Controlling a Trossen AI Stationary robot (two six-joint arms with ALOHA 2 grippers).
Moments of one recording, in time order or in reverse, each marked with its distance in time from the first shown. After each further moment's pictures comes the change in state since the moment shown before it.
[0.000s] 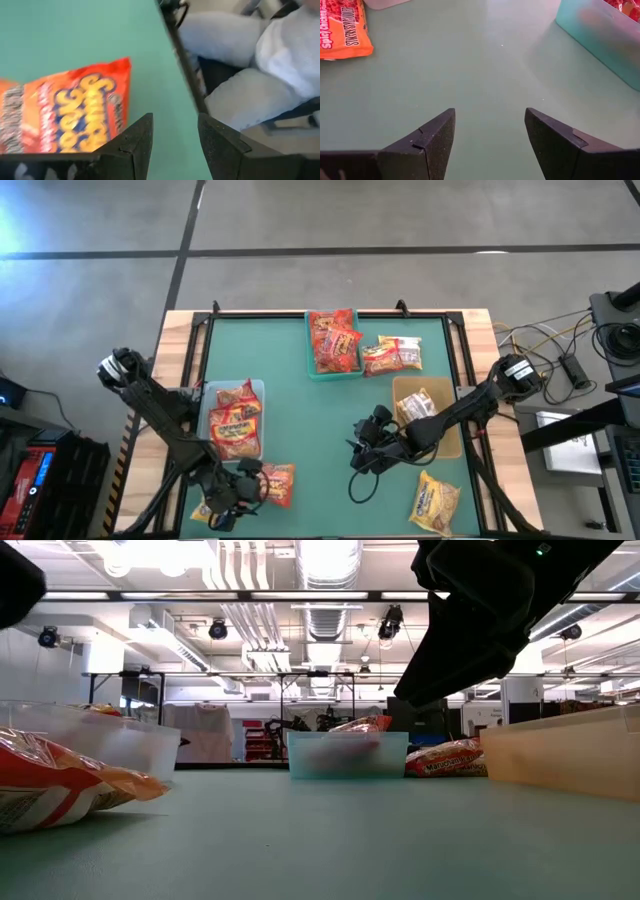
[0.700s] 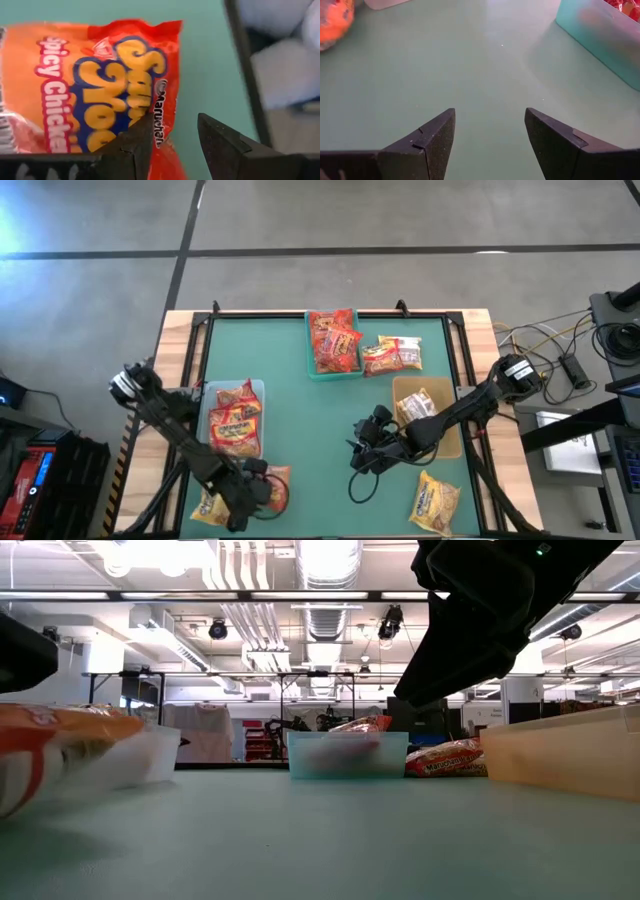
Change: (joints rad) left arm 0.048 0.185 0.071 -0.108 0.062 -0.021; right arm 0.000 0.000 0.000 0.000 0.000 0.000
